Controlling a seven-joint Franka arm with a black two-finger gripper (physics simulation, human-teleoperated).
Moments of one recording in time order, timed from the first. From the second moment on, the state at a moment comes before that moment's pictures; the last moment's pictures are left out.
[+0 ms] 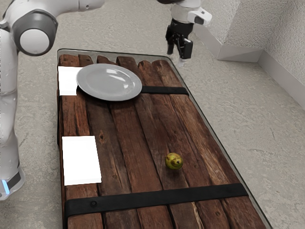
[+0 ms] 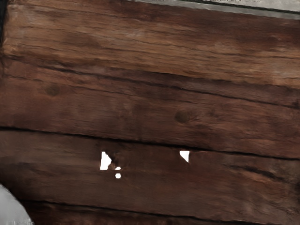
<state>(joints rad) -0.02 0.09 0.15 -1.32 -0.03 1.50 -0.01</state>
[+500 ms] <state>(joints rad) -0.06 0.22 0.09 -1.25 -0.04 1.54 0.25</state>
